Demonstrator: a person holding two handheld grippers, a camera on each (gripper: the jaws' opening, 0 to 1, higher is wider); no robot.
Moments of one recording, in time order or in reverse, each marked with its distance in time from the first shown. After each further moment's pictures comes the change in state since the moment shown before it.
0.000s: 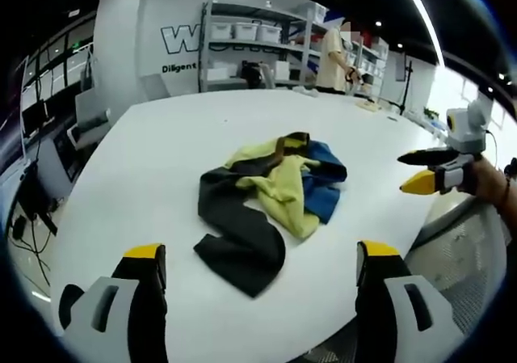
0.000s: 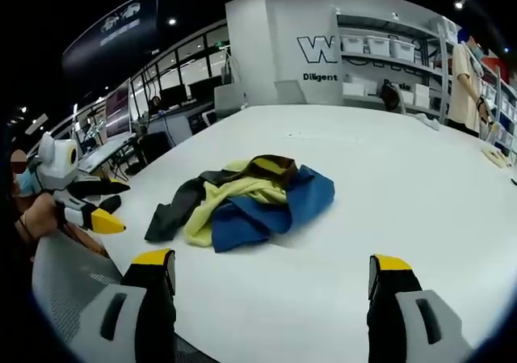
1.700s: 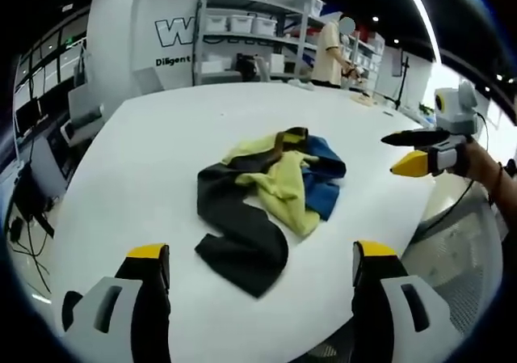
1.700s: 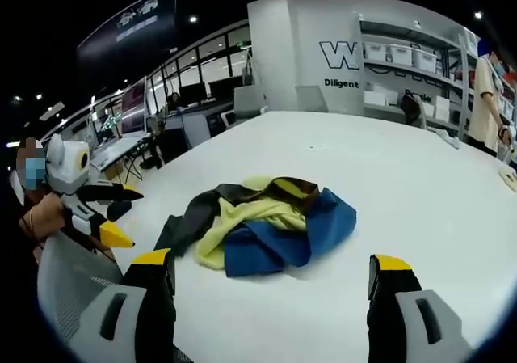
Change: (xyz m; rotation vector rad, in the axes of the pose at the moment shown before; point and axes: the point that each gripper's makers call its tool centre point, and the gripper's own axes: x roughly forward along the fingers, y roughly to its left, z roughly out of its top) left arm 0.003 0.009 0.004 0.001 0.041 -0.032; right arm 0.024 0.018 0.040 -0.077 -0.013 0.089
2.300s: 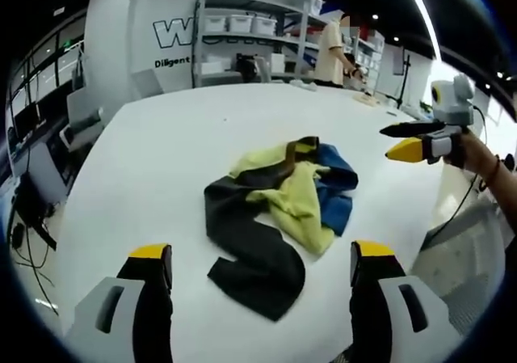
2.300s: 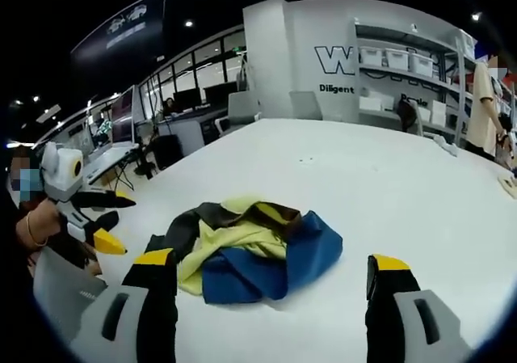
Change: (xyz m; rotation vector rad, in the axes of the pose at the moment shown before) left arm 0.020 0.013 0.023 0.018 0.004 0.003; right arm 0.020 -0.028 0.029 0.004 -0.030 -0.026
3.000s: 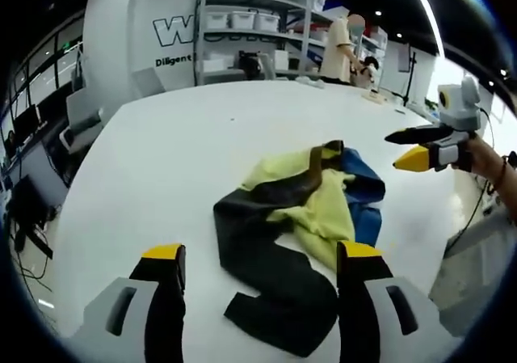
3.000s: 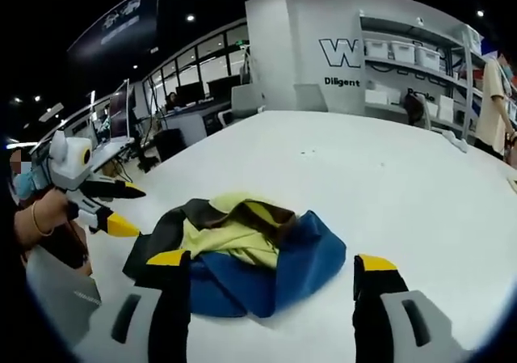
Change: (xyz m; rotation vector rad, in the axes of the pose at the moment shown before) left arm 0.051 0.024 0.016 0.008 0.012 0.023; right arm 0.043 -0.016 -0.008 -0.003 0.037 0.039
